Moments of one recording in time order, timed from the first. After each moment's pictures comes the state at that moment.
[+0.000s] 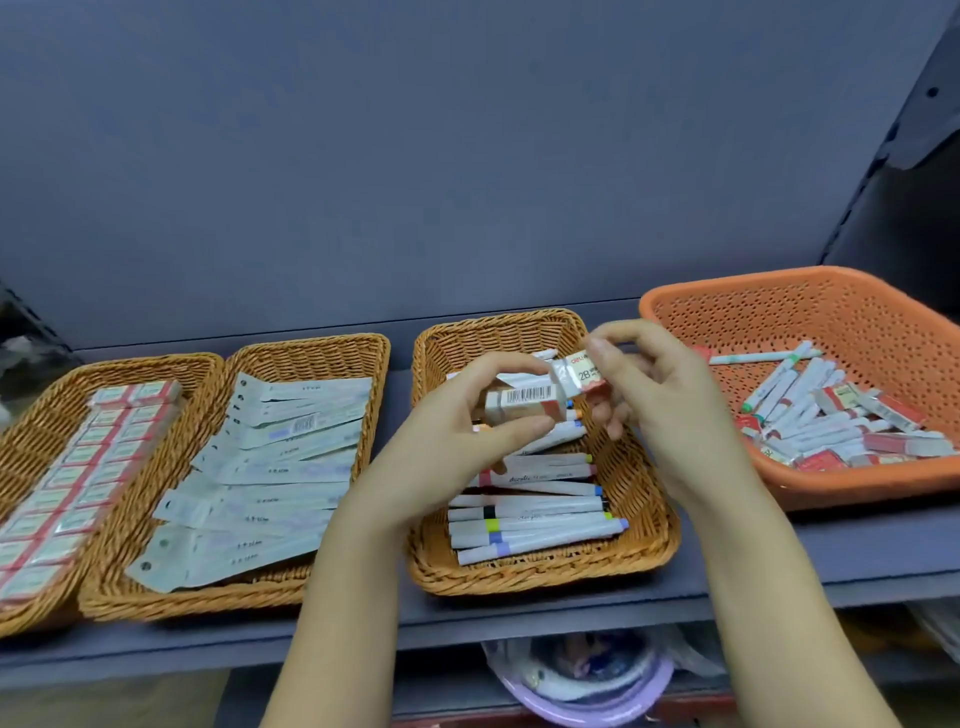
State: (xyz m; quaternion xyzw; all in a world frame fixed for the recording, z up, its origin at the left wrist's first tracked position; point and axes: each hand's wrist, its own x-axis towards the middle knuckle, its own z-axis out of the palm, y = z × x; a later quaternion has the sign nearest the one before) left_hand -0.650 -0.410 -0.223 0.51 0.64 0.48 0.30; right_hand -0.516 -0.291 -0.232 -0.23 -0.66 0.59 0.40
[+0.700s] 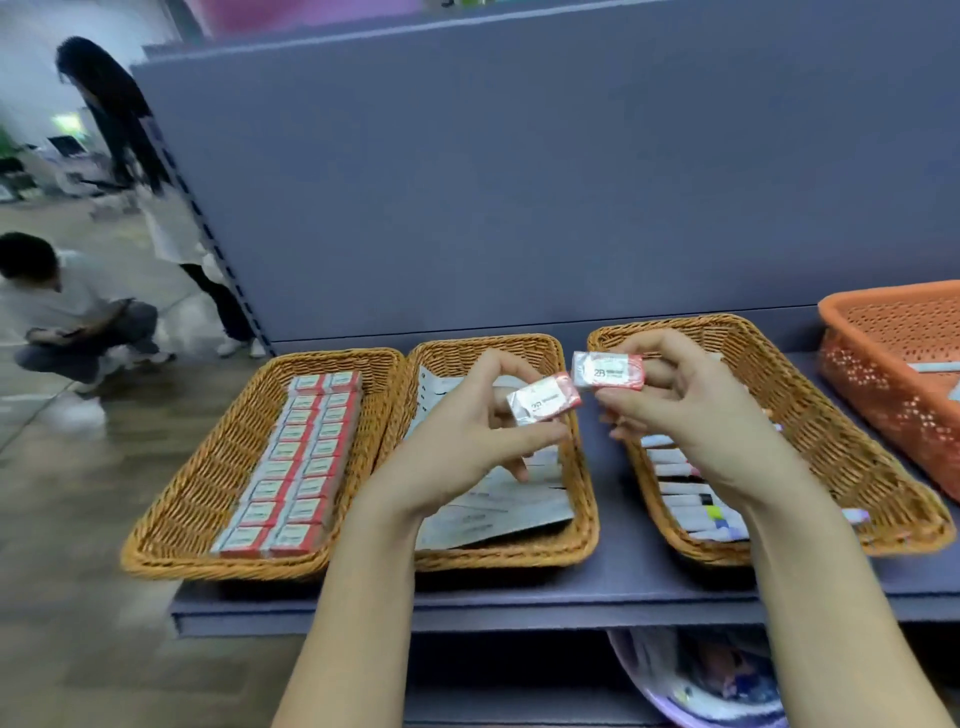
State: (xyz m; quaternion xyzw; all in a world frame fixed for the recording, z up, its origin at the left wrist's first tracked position) left_hand -0.761 -0.542 -0.208 0.47 0.63 0.51 0.34; right_hand -0.623 -0.405 -0.223 -0.16 -0.68 0.64 0.31
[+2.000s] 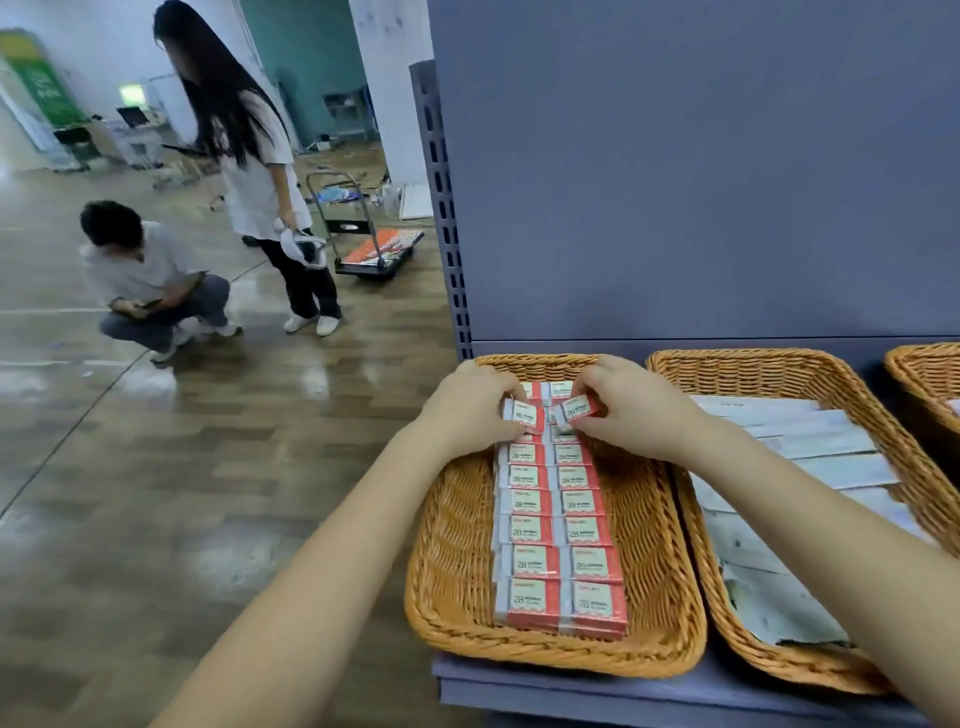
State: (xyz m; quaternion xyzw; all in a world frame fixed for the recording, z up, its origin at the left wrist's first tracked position) left_hand -1.048 -0.616 -0.265 0.53 0.84 0.08 0.06; right_hand -0.910 -0.486 -0.263 -0.20 -0.97 0.09 0.06
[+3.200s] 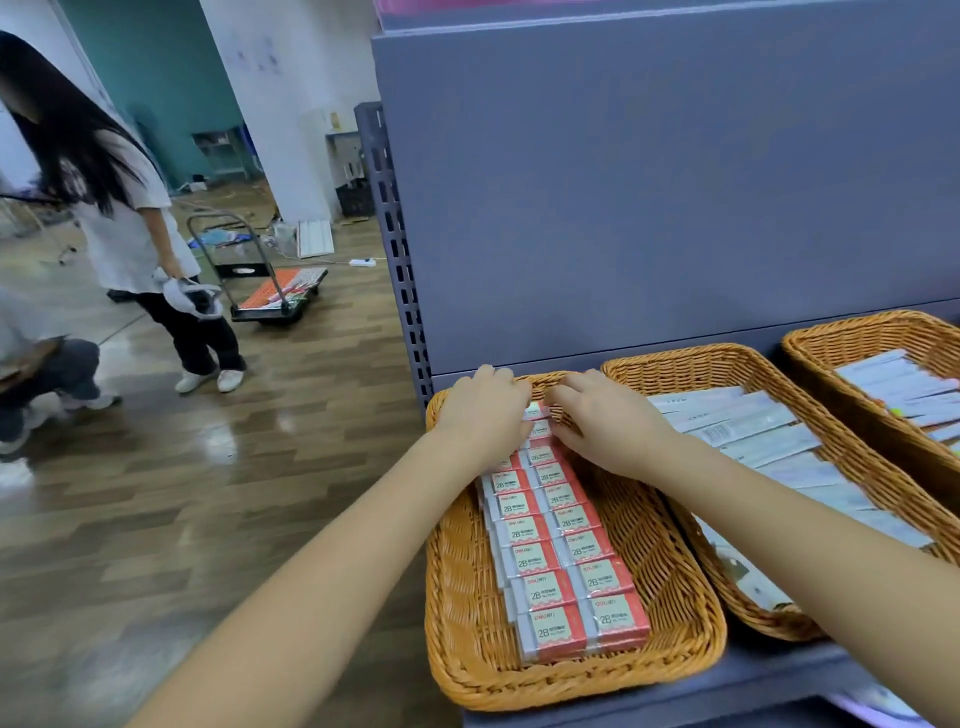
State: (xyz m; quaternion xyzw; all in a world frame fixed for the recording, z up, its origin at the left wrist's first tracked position) left_hand -1.040 -0.582 -0.254 0.64 0.76 0.00 -0.08; right_hand -0.911 -0.498 -0.271 -0.25 -0.96 -0.02 0.09
